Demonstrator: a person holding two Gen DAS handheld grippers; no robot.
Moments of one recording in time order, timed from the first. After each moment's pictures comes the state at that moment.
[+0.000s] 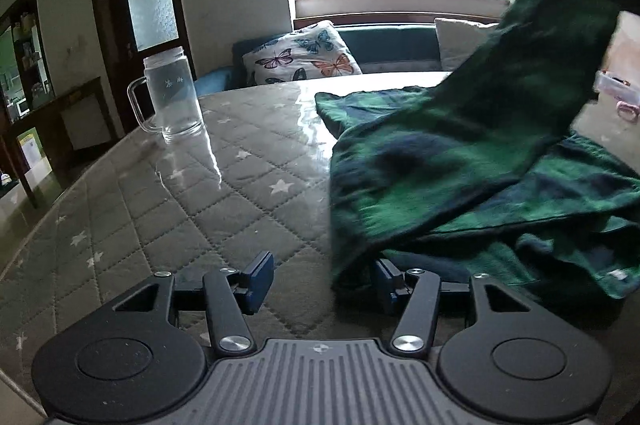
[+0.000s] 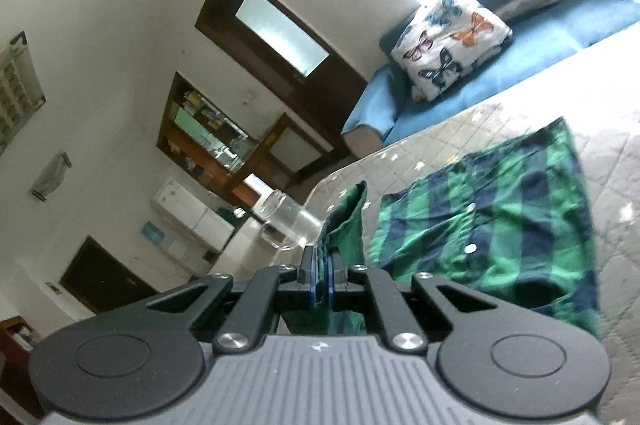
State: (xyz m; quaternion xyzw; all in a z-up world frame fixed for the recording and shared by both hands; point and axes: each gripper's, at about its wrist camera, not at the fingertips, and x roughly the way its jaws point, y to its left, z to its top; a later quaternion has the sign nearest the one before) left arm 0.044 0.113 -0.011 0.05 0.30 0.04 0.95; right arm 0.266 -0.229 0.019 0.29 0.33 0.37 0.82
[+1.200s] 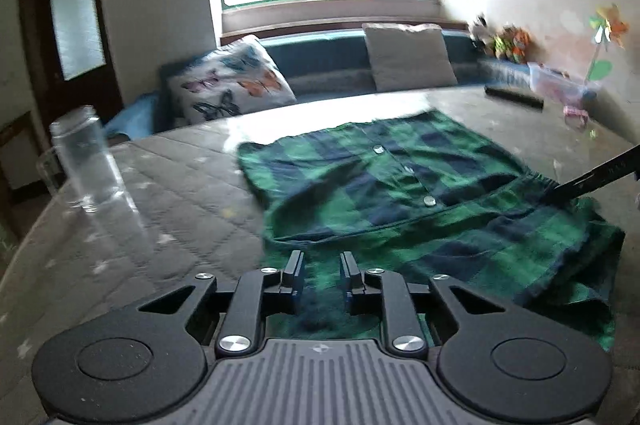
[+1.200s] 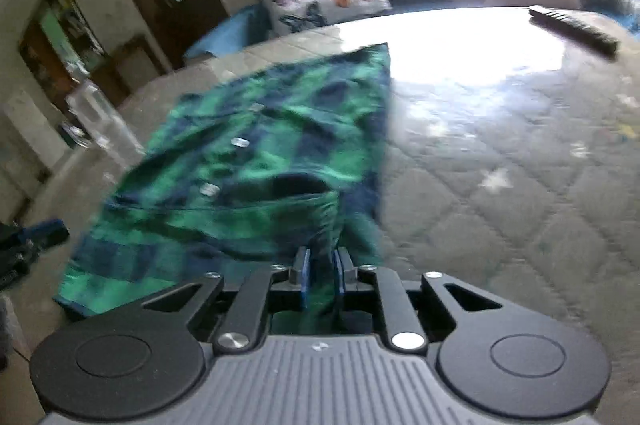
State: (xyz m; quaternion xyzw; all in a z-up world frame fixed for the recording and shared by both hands) left arm 0.125 0.092 0.025 0.08 0.30 -0.08 0.95; right arm 0.252 -0.254 -0.093 0.08 0.43 0.18 0.88
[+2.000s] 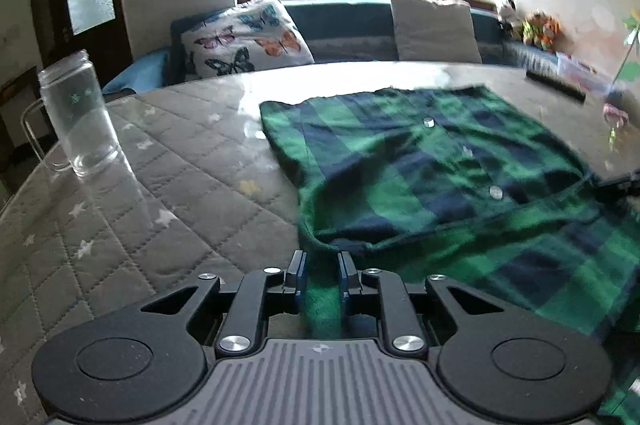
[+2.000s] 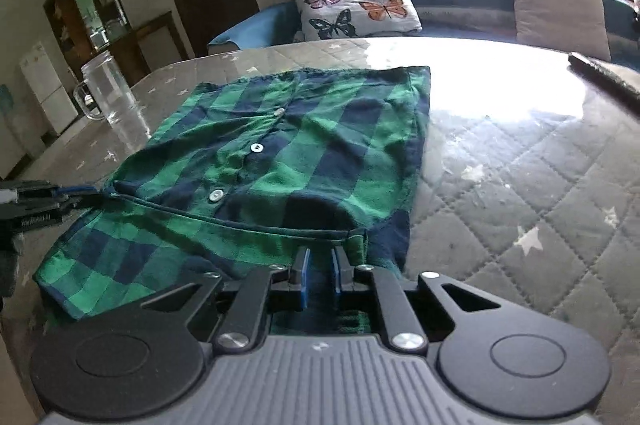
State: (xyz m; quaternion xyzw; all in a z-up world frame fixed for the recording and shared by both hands) left arm 0.173 0.127 -0.002 0.04 0.34 -0.05 0.94; right arm 0.266 -0.225 -0.090 0.01 0.40 0.23 0.89
